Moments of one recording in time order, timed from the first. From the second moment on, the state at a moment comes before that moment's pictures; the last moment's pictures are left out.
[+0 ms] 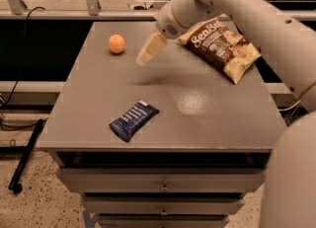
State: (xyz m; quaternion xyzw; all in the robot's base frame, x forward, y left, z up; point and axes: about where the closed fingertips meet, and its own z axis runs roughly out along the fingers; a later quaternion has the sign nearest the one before) arm 0.720 0.024 0.899 -0.59 0.70 0.13 0.39
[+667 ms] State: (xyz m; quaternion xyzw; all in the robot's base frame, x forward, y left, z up) arm 0.765 0.093 0.870 -0.57 0.68 0.20 0.41
